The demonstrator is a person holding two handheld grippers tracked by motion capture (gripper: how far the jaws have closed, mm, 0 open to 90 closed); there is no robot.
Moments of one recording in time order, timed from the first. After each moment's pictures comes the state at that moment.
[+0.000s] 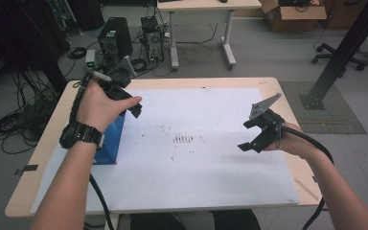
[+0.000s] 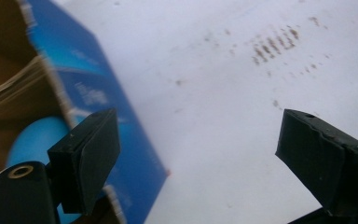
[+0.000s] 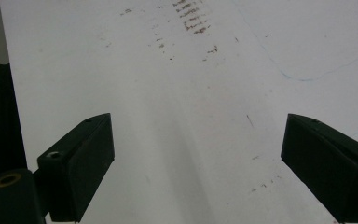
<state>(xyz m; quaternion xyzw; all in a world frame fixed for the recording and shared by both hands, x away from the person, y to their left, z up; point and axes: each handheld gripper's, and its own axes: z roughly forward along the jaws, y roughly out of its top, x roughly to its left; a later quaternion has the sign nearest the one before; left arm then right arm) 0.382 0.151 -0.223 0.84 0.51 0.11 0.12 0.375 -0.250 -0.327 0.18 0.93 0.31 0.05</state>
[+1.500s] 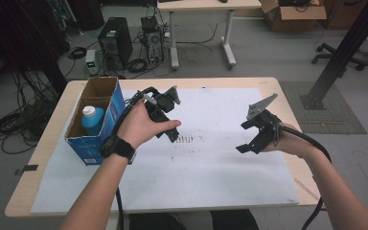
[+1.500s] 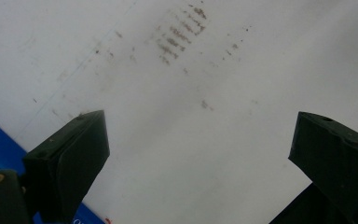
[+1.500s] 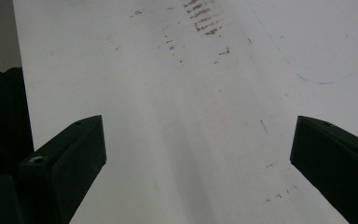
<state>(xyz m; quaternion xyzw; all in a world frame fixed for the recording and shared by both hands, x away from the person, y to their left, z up) 0.380 0.075 -0.282 0.91 0.39 0.04 0.11 0.379 -0.245 -0.334 0.17 0.93 0.31 0.03</state>
